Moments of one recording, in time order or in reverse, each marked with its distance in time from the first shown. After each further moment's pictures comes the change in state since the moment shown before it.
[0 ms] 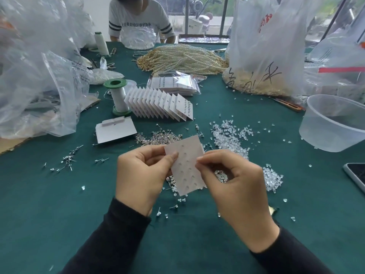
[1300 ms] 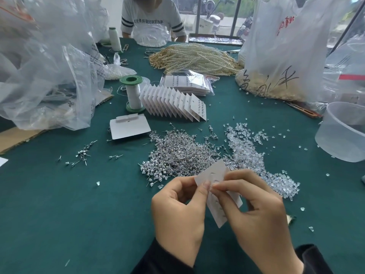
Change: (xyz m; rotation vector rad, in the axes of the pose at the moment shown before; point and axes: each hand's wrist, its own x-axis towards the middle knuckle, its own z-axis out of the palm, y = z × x) left_hand -0.052 -0.026 0.016 -0.056 0.122 0.016; right_hand -0.028 0.003 0.001 -0.091 -0.039 -0.046
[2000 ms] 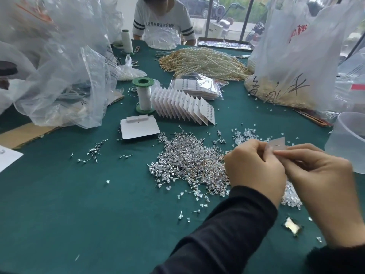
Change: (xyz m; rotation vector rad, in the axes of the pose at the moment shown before) left_hand 0.020 0.027 0.103 0.301 -0.120 0.128; right_hand 0.057 0.030 -0.056 0.011 0.059 0.262
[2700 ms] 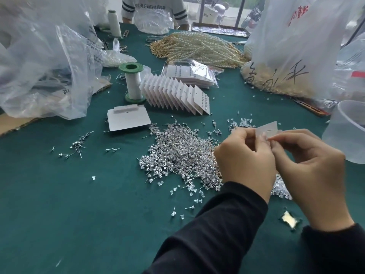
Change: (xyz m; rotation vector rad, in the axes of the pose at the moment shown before) left_hand 0.008 -0.009 0.001 -0.107 0.068 -0.038; right_hand 0.004 0.008 0.014 -0.108 0.051 -0.144
